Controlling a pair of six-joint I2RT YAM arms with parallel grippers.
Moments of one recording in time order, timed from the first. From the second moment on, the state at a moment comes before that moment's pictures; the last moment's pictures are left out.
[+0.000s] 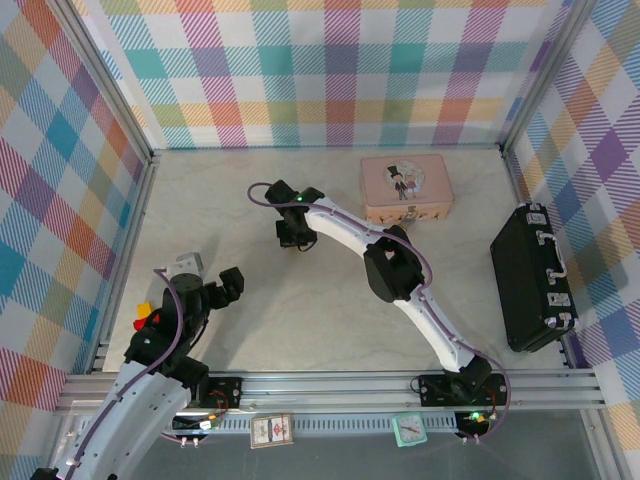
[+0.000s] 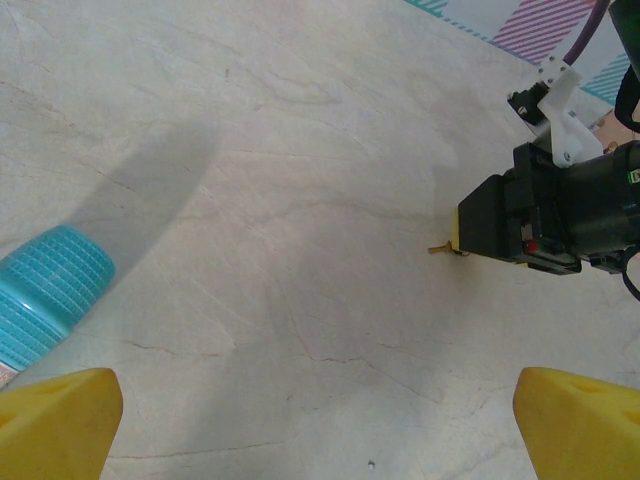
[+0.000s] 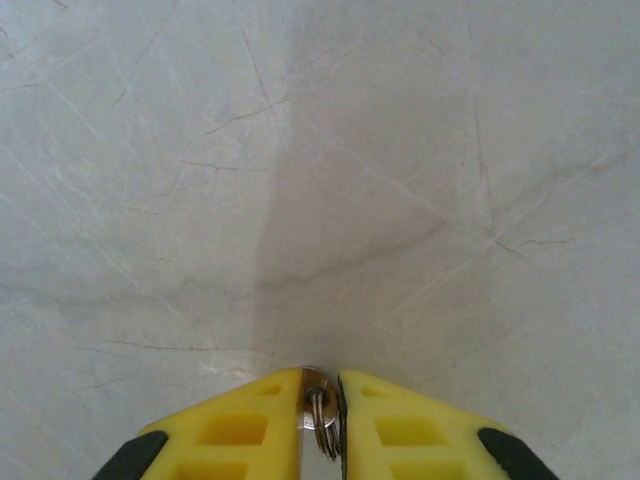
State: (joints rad) left arm -0.38 0.43 0.43 -0.56 -0.25 -0.58; right arm 0.82 2.56 2.33 -1.01 0.02 0.62
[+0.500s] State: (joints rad) left arm -0.38 0.46 0.43 -0.55 -0.26 -0.58; right arm 0.82 2.31 1.93 -0.83 -0.04 0.65
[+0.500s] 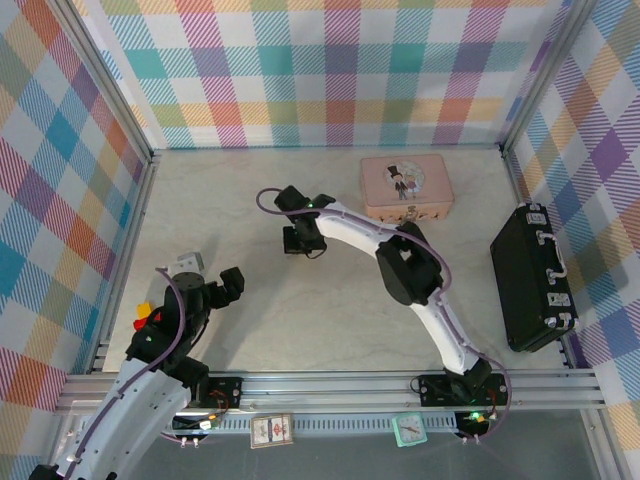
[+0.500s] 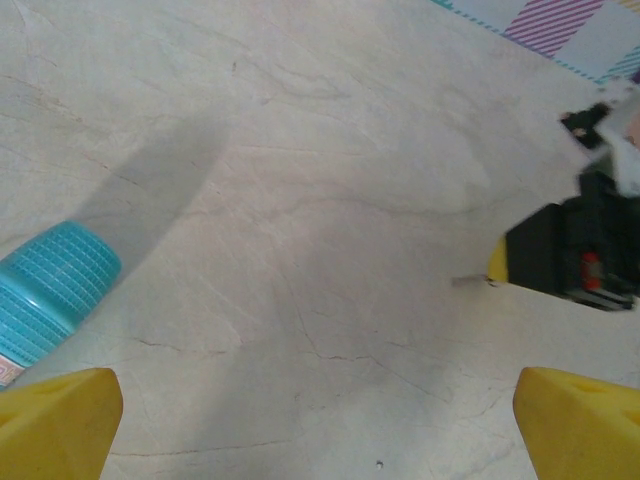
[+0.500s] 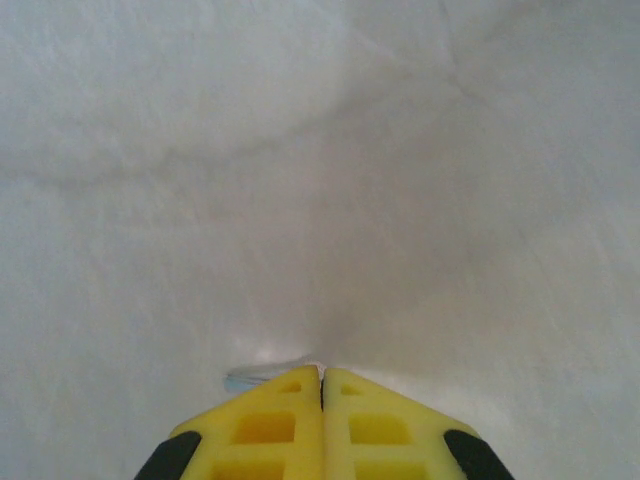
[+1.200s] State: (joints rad) left arm -0.38 0.62 0.46 -0.37 0.06 -0.64; right arm 0.81 1.34 0.86 -0.13 -0.07 0.79
